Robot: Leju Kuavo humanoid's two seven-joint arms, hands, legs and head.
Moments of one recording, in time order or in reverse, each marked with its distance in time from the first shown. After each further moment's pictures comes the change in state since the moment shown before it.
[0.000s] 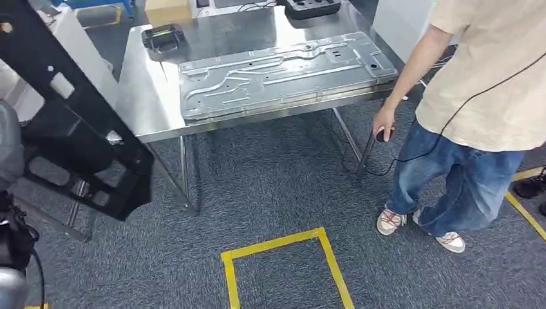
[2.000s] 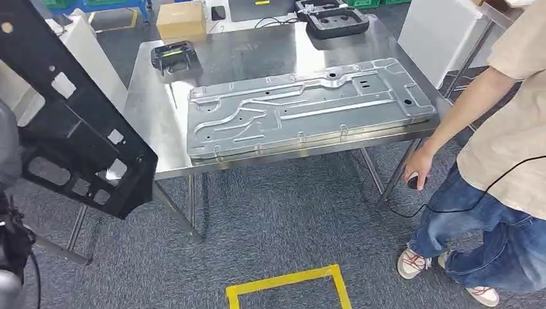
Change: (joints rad) left arm 0.012 0.006 0.010 -0.011 0.031 -0.013 -0.042; right arm -0.012 0.008 0.001 0.000 0.029 -0.013 0.008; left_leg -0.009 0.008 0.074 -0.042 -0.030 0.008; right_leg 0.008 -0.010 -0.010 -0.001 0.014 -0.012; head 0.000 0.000
